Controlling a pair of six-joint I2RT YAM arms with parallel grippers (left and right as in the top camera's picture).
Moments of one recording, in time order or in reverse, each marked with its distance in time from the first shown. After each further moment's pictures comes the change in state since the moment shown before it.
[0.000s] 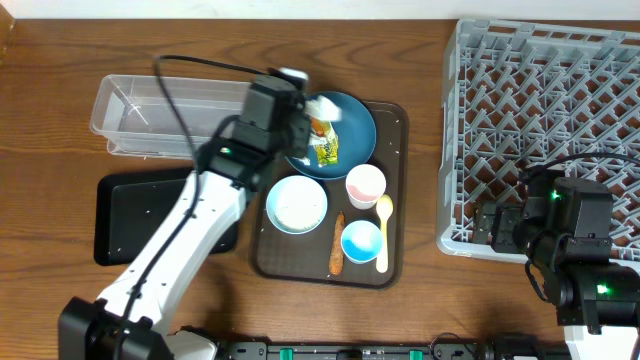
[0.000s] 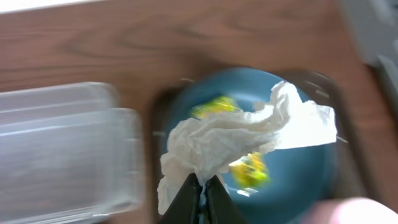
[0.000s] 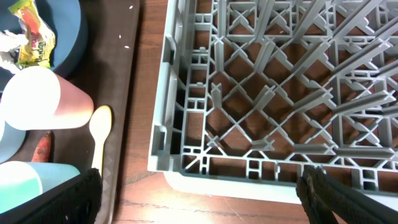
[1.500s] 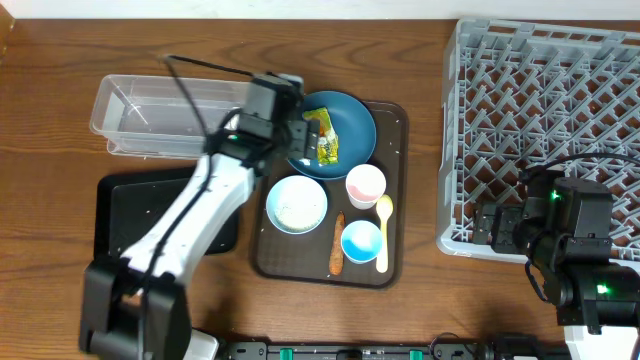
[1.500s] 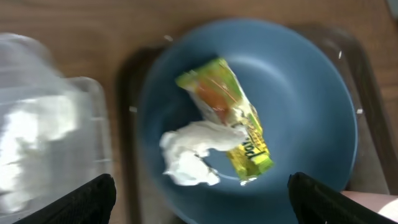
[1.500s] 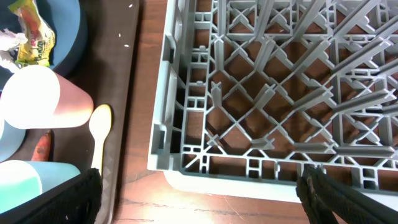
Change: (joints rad) left arm -0.002 0.163 0.000 0.015 0.078 0.000; right arm 0.000 0.000 0.000 -0.004 0.000 0.000
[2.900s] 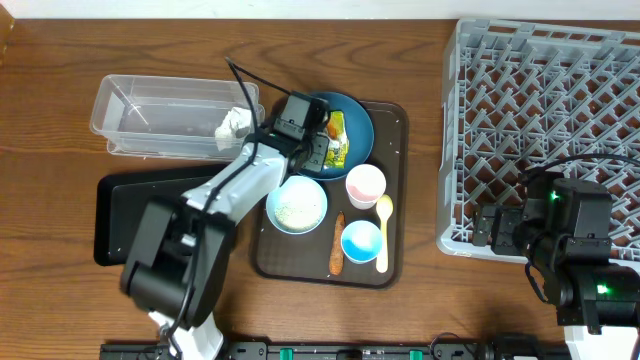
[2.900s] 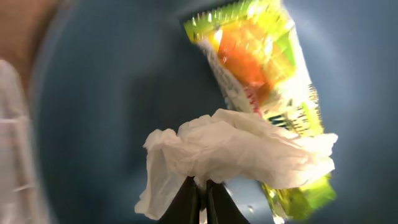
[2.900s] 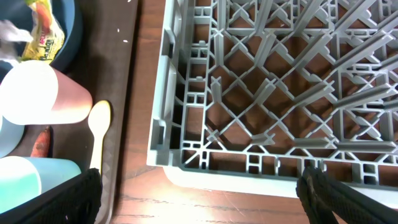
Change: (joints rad) left arm -0.049 0.212 0.000 0.098 -0.036 0.034; right arm 0.000 0.000 0.000 -0.014 0.000 0.000
